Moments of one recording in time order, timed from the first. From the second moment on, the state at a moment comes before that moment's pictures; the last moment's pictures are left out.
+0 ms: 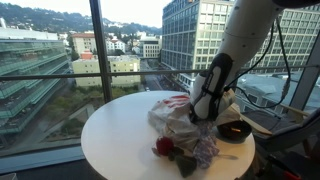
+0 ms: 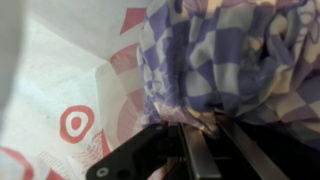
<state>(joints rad) 0.63 0.58 -0.49 -2.36 0.05 3.19 -0.34</state>
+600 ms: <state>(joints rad) 0.69 0.41 -0.53 -2.27 -0.09 2.51 0.06</state>
